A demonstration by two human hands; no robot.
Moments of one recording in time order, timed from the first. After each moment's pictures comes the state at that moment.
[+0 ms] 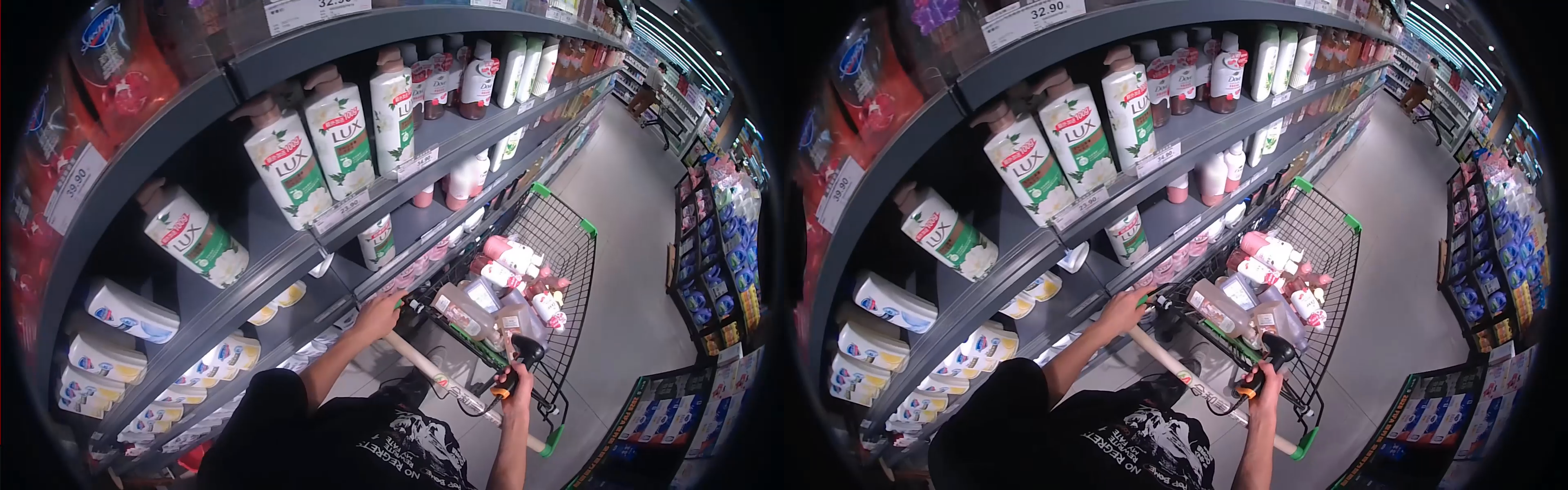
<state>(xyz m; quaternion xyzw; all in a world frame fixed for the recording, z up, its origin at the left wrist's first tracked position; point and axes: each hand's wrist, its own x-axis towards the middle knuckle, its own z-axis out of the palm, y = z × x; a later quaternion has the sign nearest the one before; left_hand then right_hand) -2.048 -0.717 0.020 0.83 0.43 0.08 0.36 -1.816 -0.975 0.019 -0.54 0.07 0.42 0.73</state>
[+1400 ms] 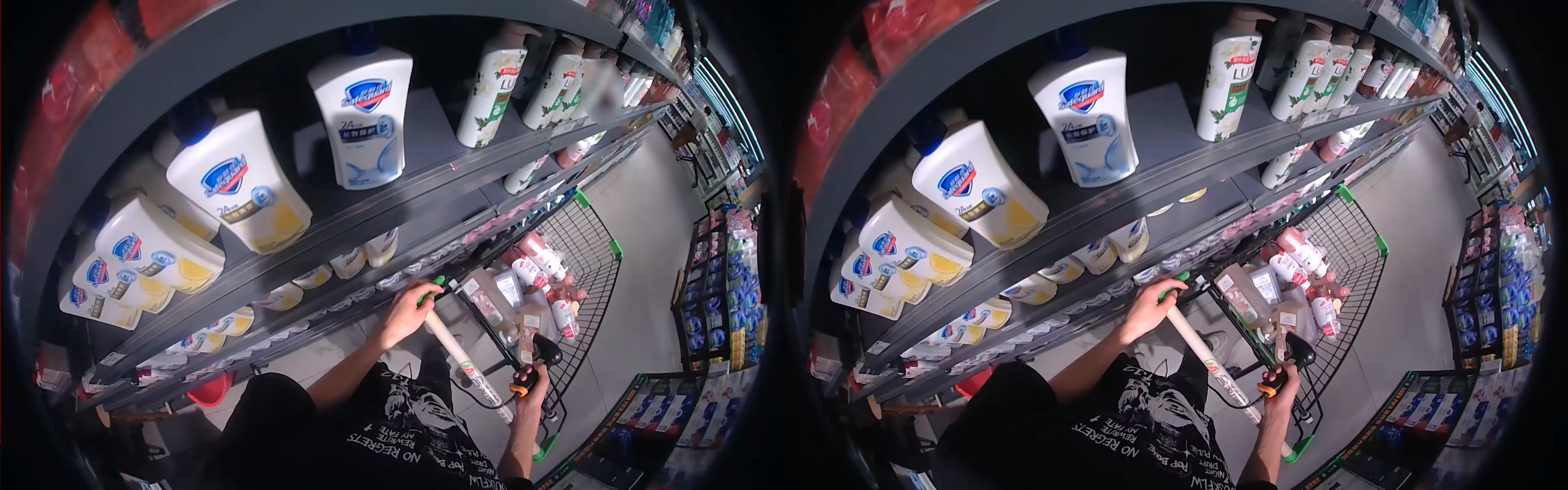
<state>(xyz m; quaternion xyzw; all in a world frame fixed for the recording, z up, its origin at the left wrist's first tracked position) -2.404 -0.874 -0.001 0.70 0.39 0.36 0.48 -2.152 -1.091 -0.009 -0.54 0.05 0.44 0.71</state>
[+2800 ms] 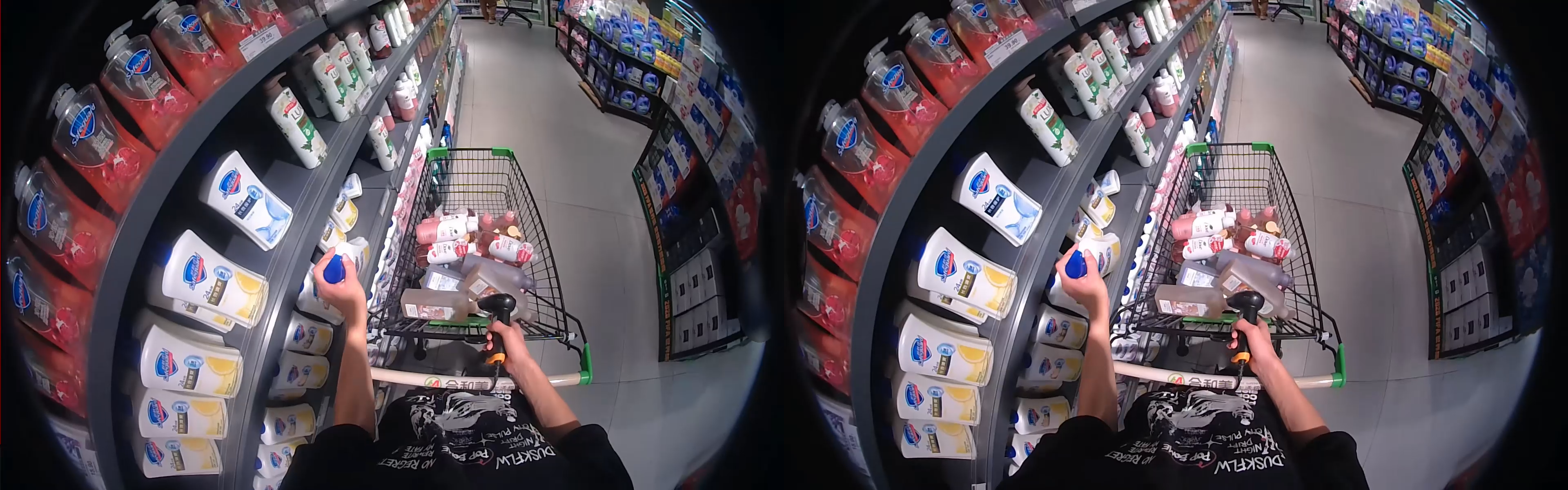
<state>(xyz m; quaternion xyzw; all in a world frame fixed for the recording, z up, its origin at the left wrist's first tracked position) -2.430 -0.856 0.065 0.67 0.29 0.64 0.22 -2.345 -1.160 -0.001 -0.51 0.10 0.43 0.74</state>
